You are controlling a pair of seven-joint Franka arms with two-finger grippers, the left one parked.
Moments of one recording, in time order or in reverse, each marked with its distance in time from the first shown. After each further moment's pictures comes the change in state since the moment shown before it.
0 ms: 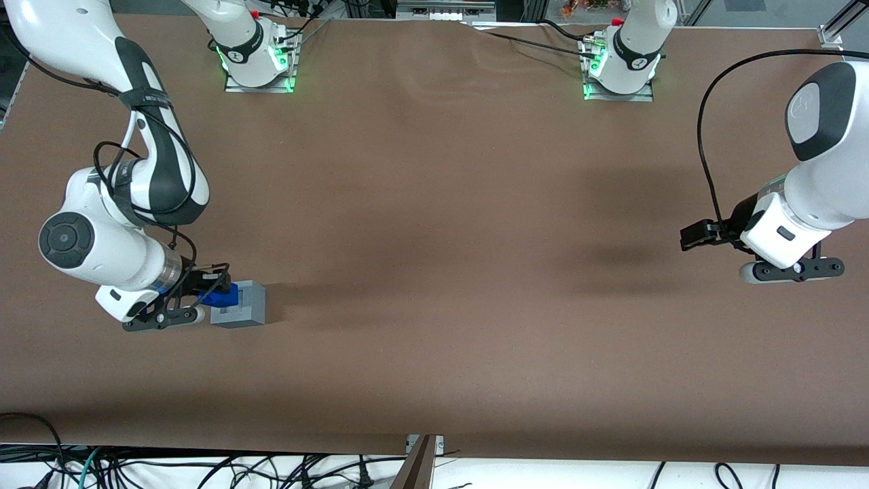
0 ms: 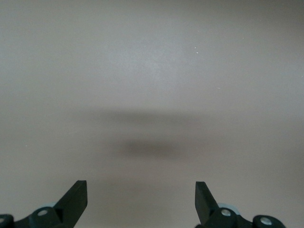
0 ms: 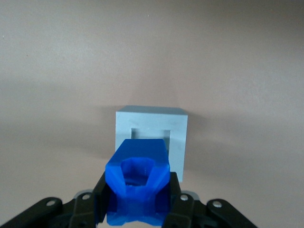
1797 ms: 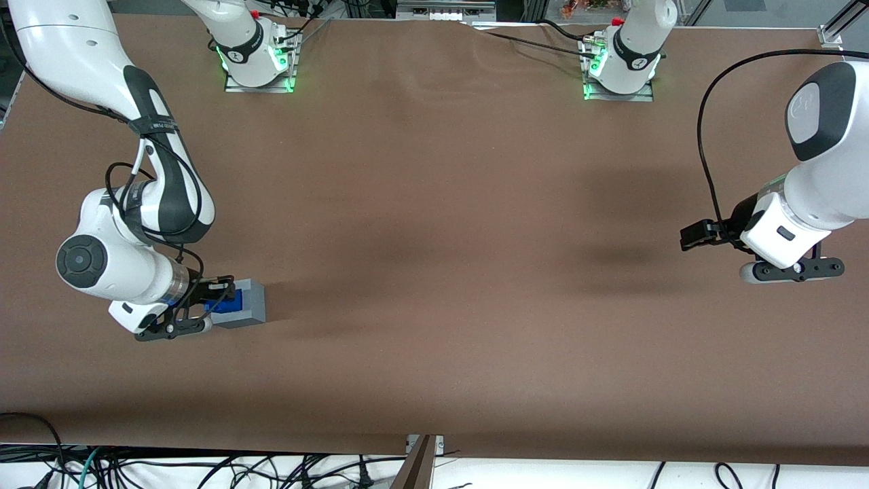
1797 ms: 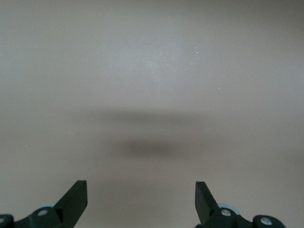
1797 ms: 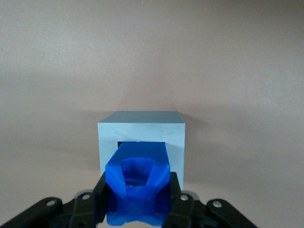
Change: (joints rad) arm -0.010 0.073 -0.004 0.018 0.000 0.029 -0.020
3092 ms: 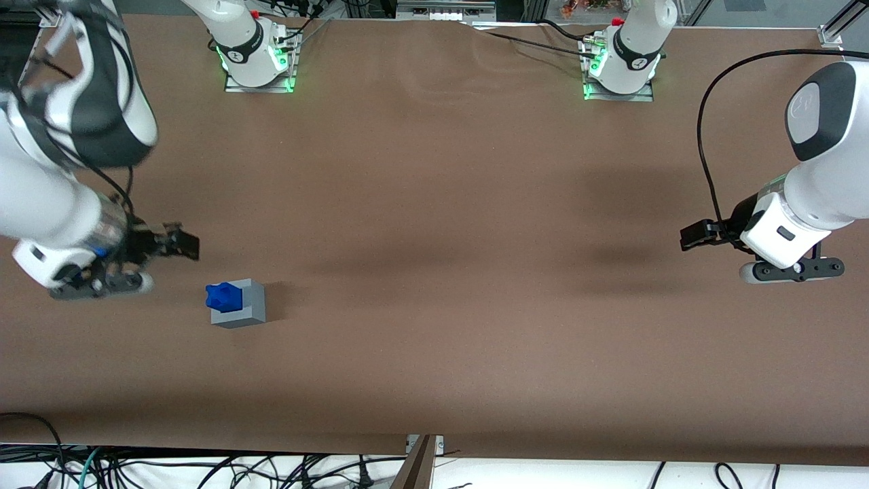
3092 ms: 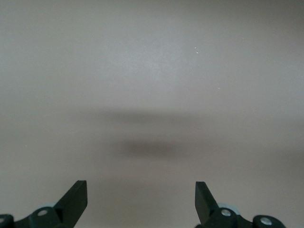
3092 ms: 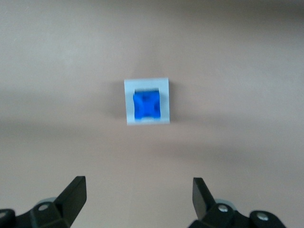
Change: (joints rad) arm 0.004 -0.332 0.011 0.052 0.012 -0.396 0.059
